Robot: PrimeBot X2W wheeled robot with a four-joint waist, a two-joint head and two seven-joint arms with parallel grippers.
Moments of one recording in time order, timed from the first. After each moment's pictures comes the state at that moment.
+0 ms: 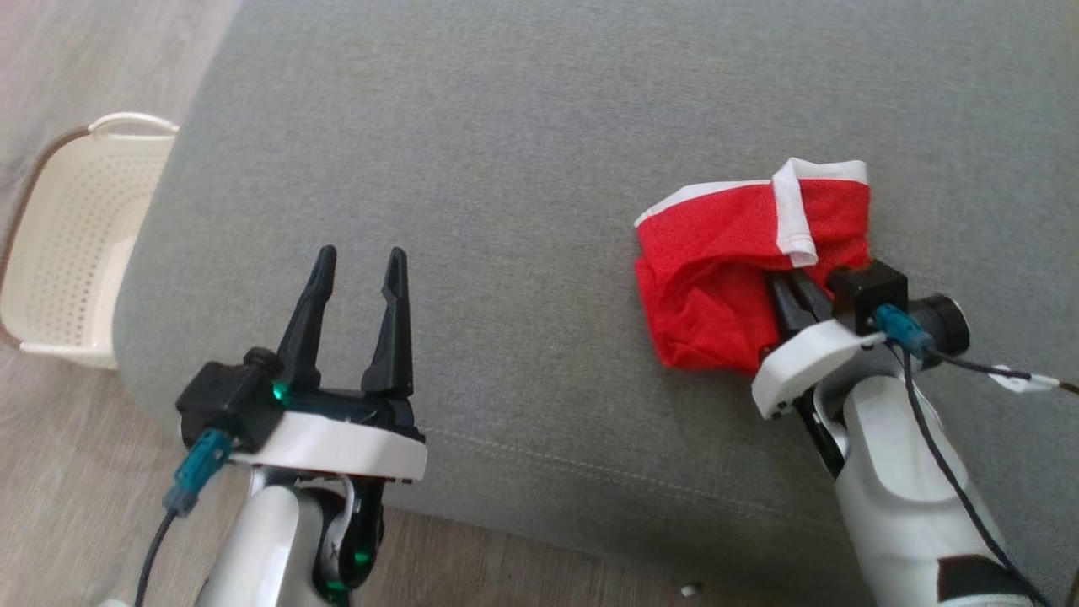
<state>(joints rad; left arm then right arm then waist) -0.13 0.04 -0.27 0.02 -0.31 0.03 -0.25 -0.52 -0.08 0.17 0.84 -0.14 0.13 -0.25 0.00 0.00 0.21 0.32</state>
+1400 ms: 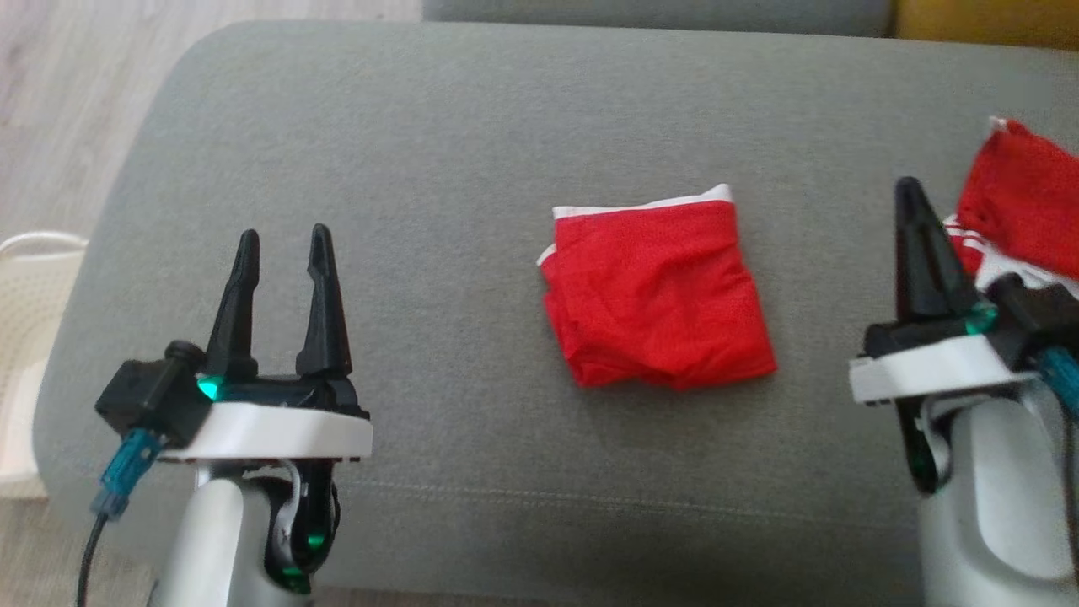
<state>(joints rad) -0.13 0.04 -0.17 -0.01 -0.33 0.03 -0.25 -0.34 -0.08 0.02 0.36 -0.08 0.13 -0.25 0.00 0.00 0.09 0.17</state>
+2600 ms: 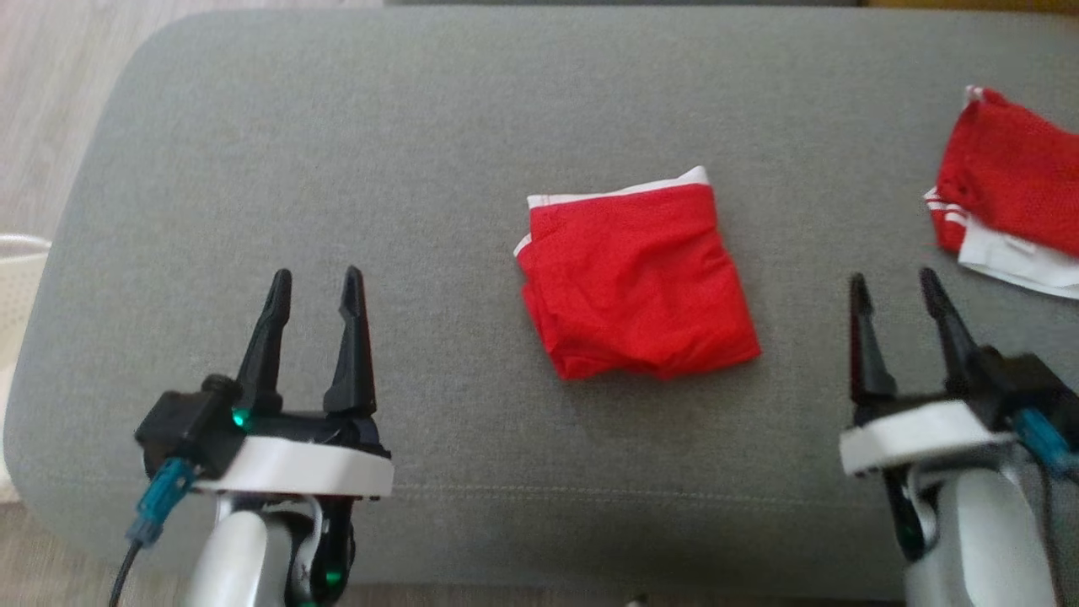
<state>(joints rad) -0.06 0.04 -0.20 -0.02 -0.29 0.03 -0.25 -0.17 -0.05 -0.02 0.32 -0.08 0.13 -0.22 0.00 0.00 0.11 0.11</state>
